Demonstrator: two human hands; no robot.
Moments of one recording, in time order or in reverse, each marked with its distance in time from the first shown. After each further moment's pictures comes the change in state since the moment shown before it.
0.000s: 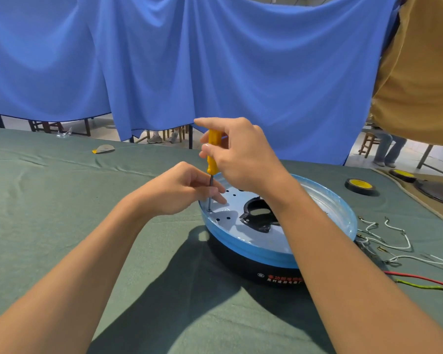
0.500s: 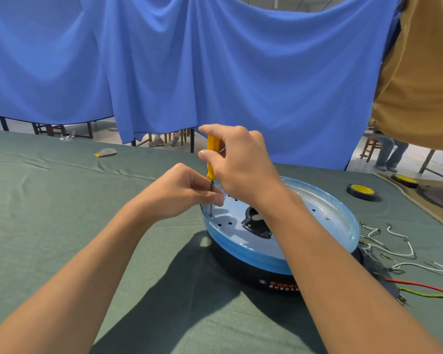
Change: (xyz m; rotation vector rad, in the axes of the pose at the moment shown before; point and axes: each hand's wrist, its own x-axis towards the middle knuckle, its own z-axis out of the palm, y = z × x) left_hand -0.004 0.005 -0.002 -0.006 0.094 0.022; right_hand -0.005 -0.004 0.007 -0.102 0.079 -0.027
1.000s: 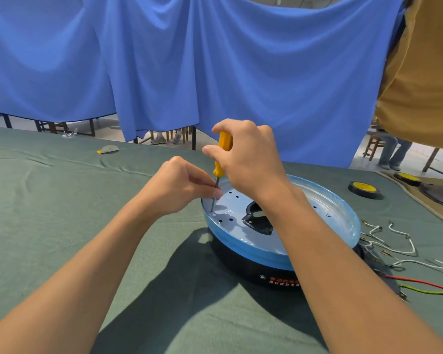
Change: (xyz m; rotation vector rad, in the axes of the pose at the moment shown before) left_hand 0.002 -0.003 0.002 -0.019 0.155 -0.015; right_hand 0.000 0.001 -0.005 -0.088 0.064 0.076
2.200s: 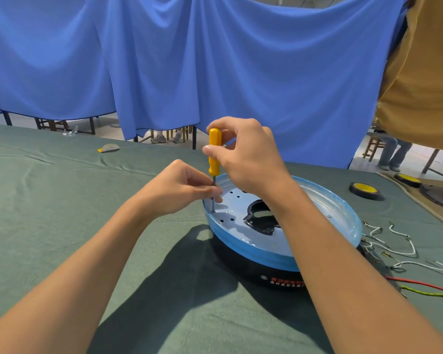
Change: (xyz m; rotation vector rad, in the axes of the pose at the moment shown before) left_hand -0.002 -0.006 -0.002 -0.052 -0.131 0.030; right_hand 0.003 0.002 -0.001 0.168 -0.055 -0.018
